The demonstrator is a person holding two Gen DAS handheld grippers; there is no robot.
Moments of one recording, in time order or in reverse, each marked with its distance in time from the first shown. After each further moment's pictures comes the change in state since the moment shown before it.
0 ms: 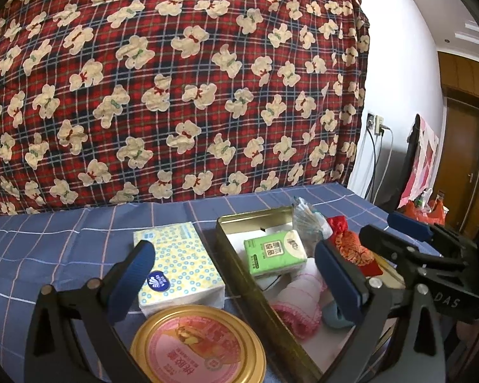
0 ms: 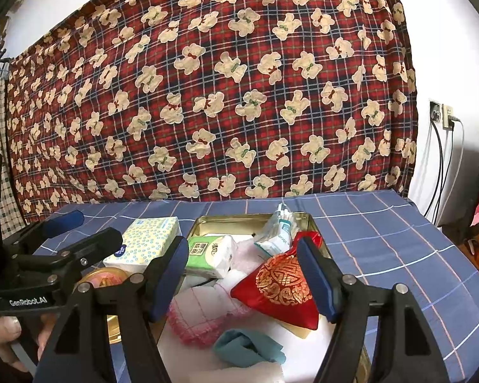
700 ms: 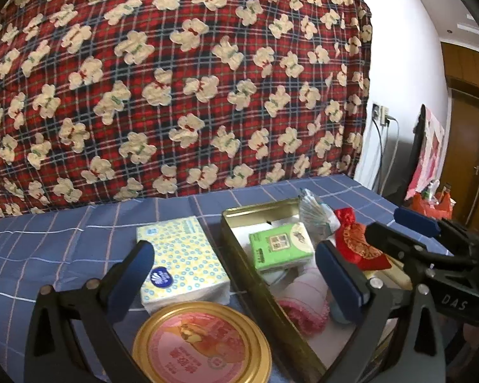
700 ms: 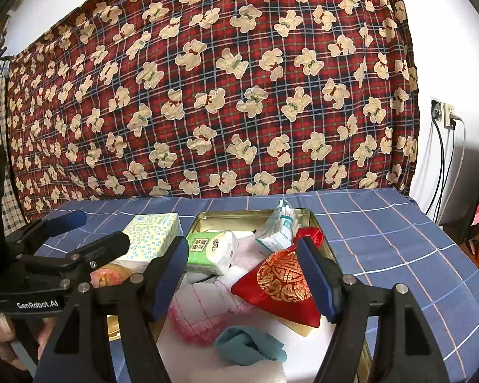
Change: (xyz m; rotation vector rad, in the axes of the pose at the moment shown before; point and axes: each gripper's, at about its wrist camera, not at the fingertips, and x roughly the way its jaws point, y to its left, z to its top) left arm 0.004 -0.002 0.000 0.020 0.018 0.040; right arm 0.002 0.001 -0.002 -0.001 0.009 0.000
